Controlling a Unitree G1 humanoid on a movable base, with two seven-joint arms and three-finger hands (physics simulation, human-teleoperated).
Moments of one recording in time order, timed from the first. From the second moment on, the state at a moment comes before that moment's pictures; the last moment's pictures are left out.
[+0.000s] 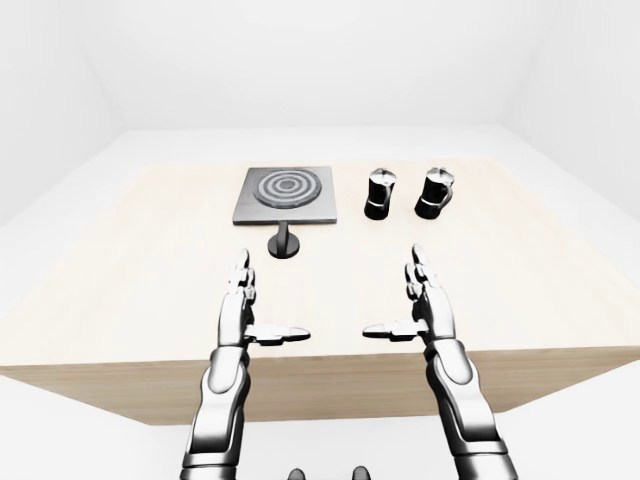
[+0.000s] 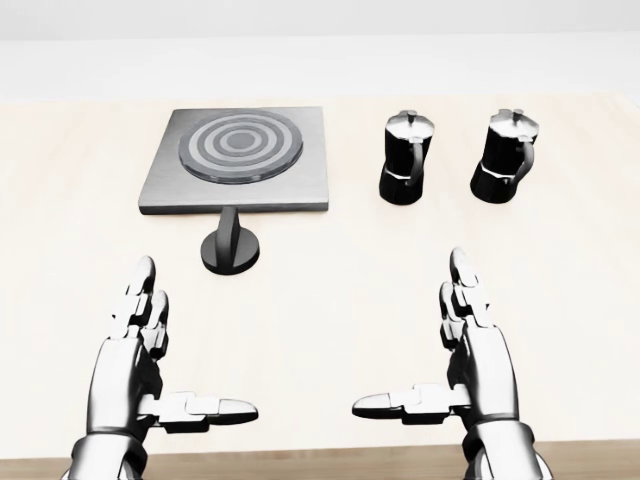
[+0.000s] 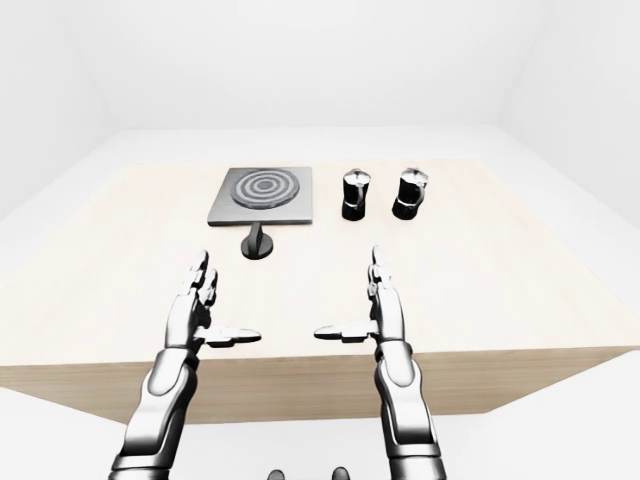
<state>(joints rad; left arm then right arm) 0.00 0.01 0.01 0.00 0.00 0.00 -0.01 0.00 -0.01 -0.02 0.00 0.01 0.00 0.02</state>
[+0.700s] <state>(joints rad) 0.01 0.01 0.02 0.00 0.01 -0.05 -0.03 -0.01 -0.02 -0.03 0.01 0.02 -0.01 0.06</state>
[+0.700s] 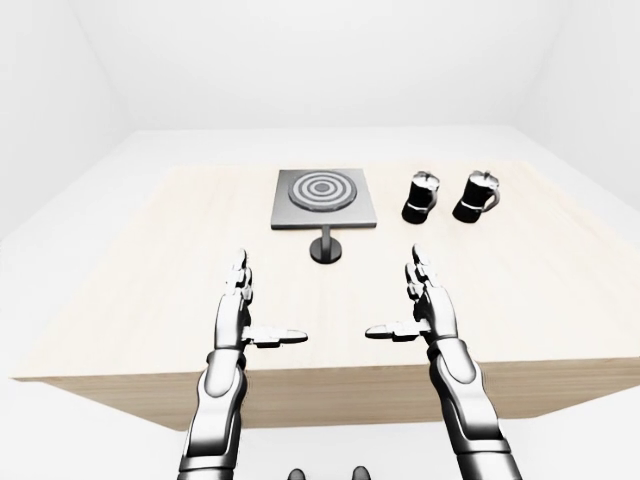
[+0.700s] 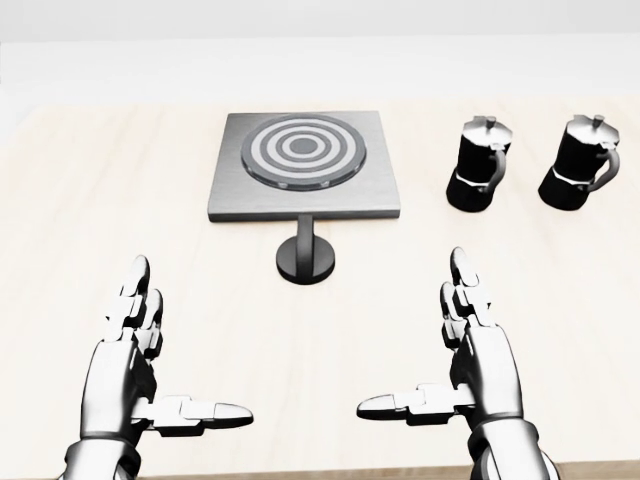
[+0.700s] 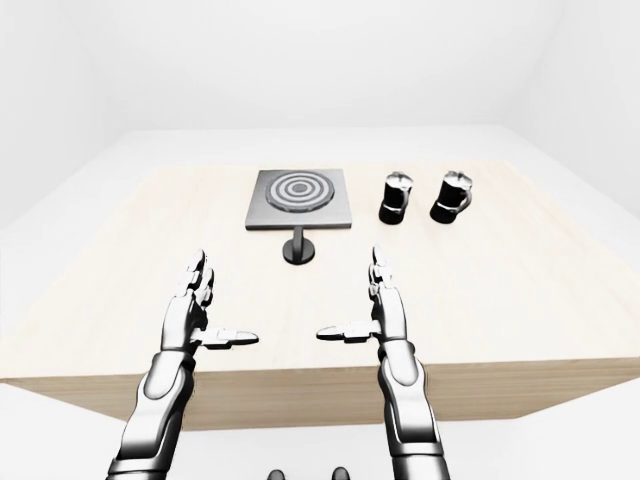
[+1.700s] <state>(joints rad) 0.01 0.01 0.03 0.01 0.01 -0.07 -0.03 -0.01 -0.02 -0.04 0.03 0.03 -0.02 0.07</state>
